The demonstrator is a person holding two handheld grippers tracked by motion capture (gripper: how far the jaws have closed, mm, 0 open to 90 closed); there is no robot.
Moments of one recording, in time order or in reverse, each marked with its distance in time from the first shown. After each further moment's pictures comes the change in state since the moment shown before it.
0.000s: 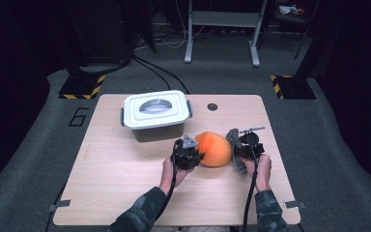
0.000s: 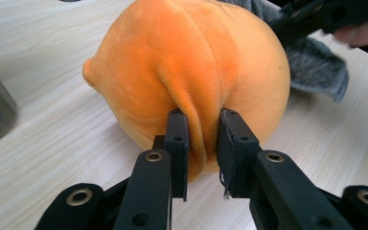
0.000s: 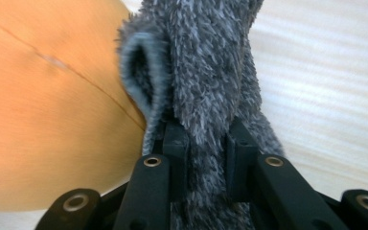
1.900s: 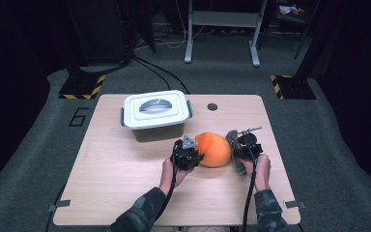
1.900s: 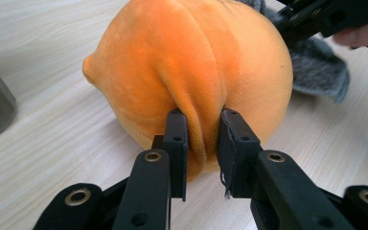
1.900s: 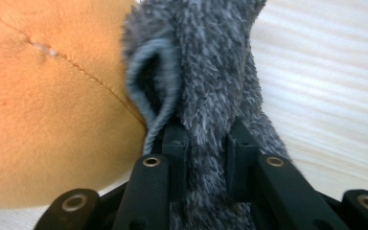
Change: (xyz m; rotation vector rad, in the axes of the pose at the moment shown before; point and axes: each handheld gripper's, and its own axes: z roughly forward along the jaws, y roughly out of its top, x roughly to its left) left arm 0.002 -0.002 0.001 0.012 0.002 0.000; right arm 0.003 -0.001 0.006 0.047 -0.018 -0.027
